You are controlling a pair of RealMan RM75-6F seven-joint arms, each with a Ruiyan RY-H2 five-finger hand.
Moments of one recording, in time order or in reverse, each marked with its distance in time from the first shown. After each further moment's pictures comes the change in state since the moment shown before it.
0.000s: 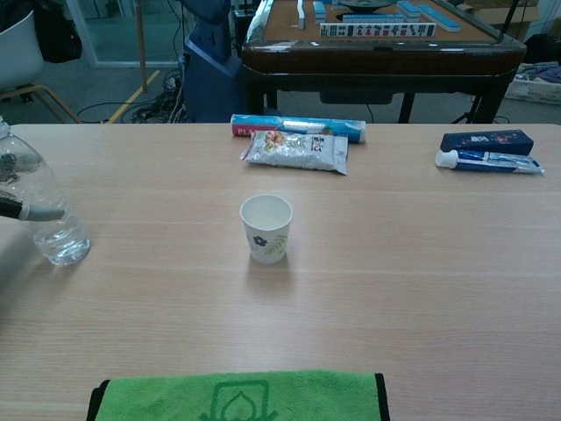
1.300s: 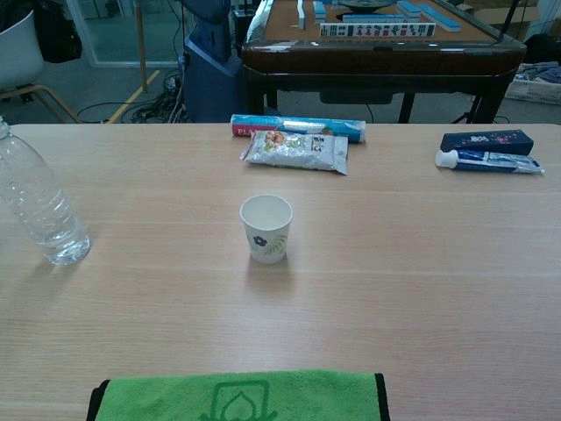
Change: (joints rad) left arm 0.141 0.364 0.206 -0.286 0.192 0.180 0.275; right arm 0.000 -0.021 0.006 -0.005 0.018 -0.002 -0.078
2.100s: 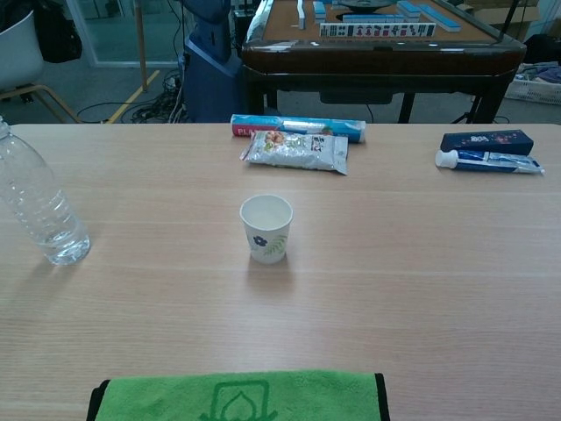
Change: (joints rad) left arm 0.097 0.014 0.171 0.094 0.354 0.181 0.193; right arm -0.014 -0.005 0.014 -0.029 0.028 0.021 -0.112
